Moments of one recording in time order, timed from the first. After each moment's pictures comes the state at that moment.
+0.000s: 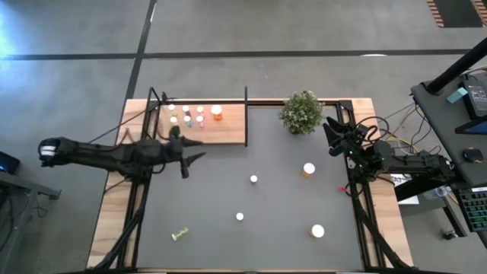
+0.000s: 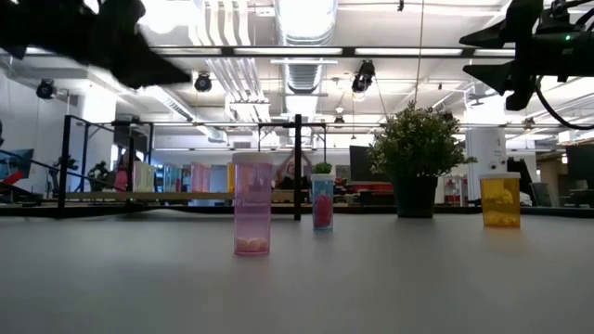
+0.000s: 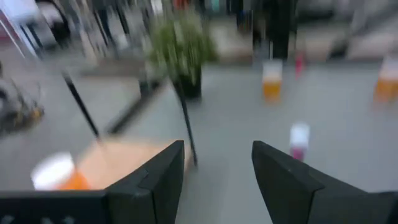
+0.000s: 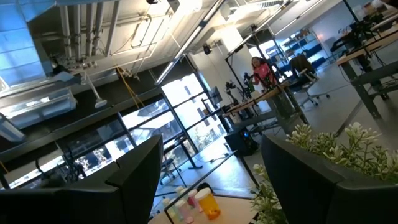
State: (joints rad) left arm -0.03 0.60 0.35 0.06 -0.34 0.06; right arm -0.07 0.19 0.03 0.58 0.60 0.28
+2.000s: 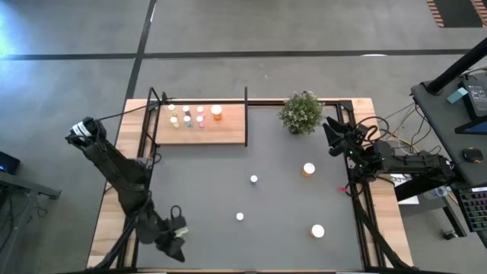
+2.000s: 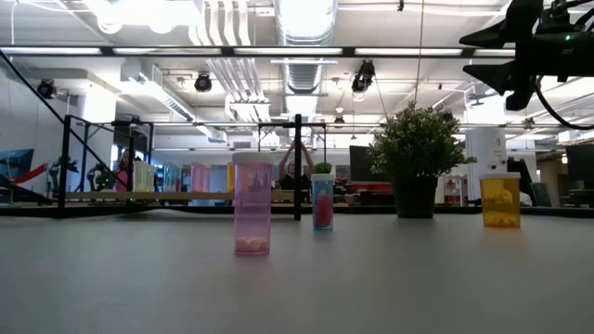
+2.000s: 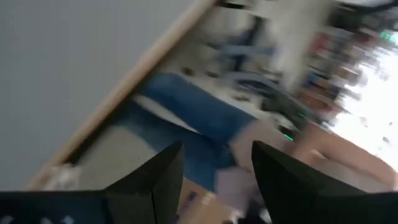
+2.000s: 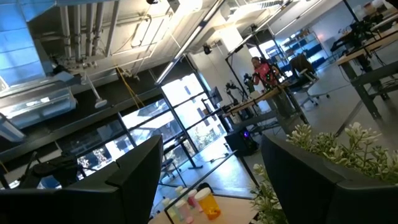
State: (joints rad) left arm -0.93 1.27 0.65 0.10 -0.01 -1.94; right arm -0.07 0.19 0.03 0.58 0.60 0.28
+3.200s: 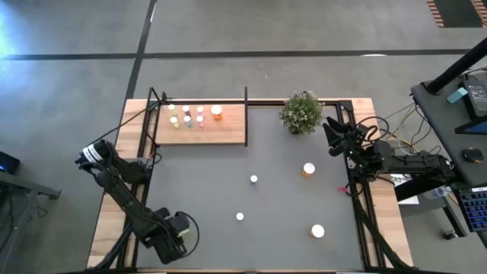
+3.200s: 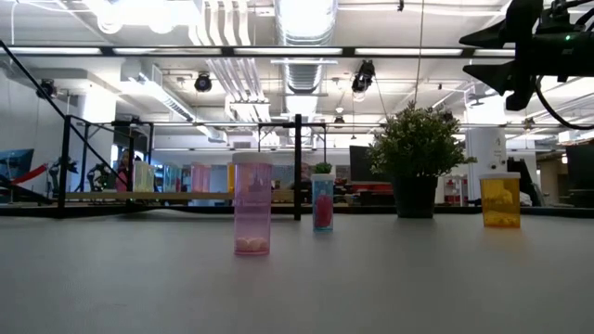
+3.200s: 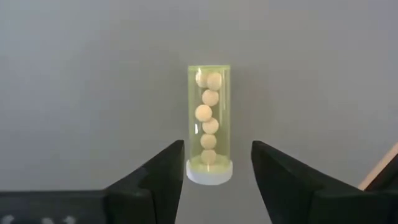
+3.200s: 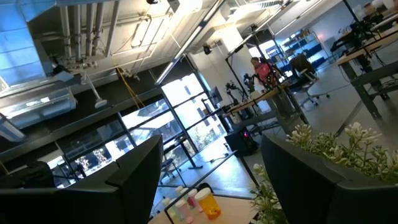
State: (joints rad) left arm -0.94 1.62 0.98 -0.74 -0.06 -1.53; right arm -0.07 0.19 0.03 0.58 0.60 0.28
